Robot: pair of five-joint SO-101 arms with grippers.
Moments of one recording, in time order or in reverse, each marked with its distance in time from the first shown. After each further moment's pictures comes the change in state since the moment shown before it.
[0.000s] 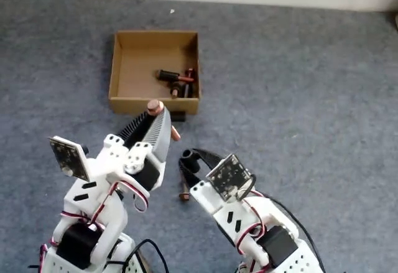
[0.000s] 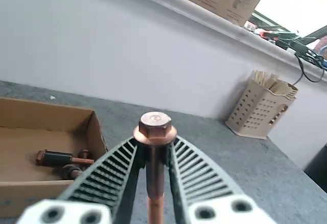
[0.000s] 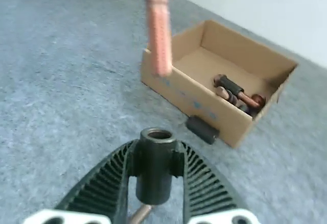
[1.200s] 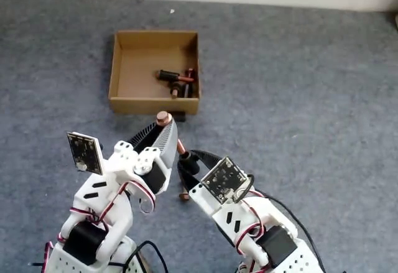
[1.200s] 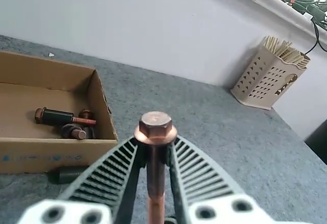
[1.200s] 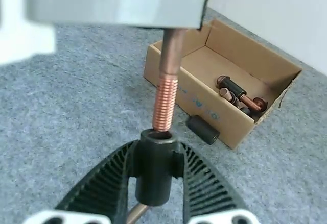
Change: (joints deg) left arm 4.3 -0.7 5.5 3.6 2.9; right arm -0.5 0.1 0.1 0.0 2.5
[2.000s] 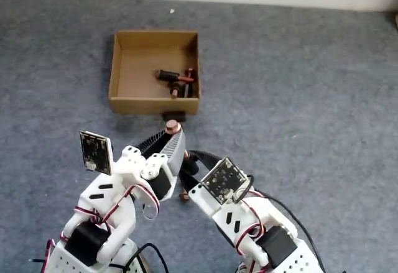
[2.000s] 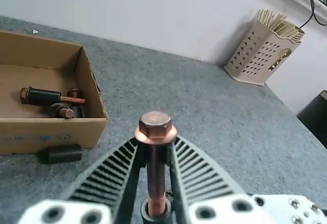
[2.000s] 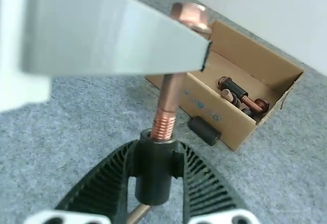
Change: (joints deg) left arm 3.1 0.1 0.1 3.5 0.2; right arm -0.2 -0.1 -0.1 -0.1 0.0
